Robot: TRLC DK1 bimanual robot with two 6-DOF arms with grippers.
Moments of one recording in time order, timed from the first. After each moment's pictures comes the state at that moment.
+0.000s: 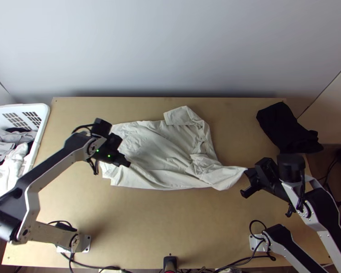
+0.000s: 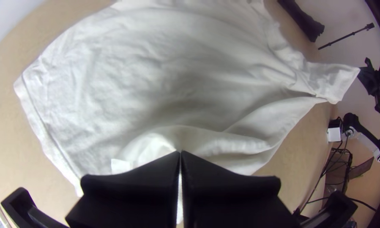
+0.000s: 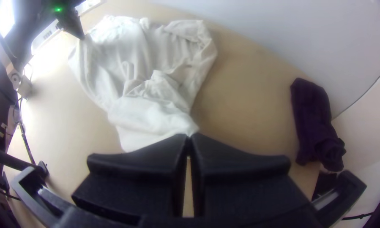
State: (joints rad) left arm -0.30 1.54 1.11 -0.76 0.30 0.10; right arm 0.34 0.75 0.82 -0.86 -0.10 -0.21
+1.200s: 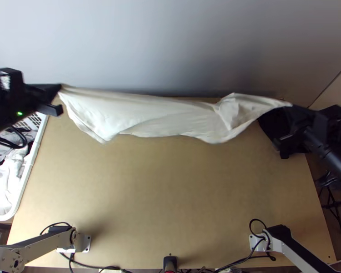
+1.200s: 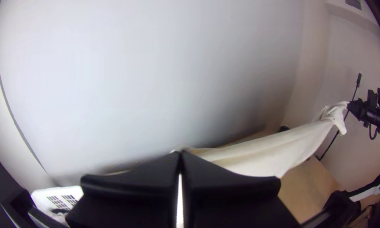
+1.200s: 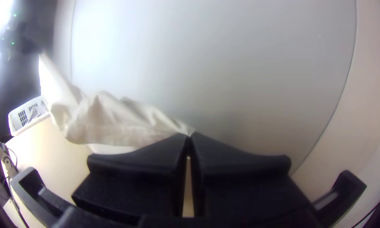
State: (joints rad) left arm 0.03 1.26 1.91 -0.98 0.30 0.13; right arm 0.23 0.96 1.52 -0.75 -0.04 -0.19
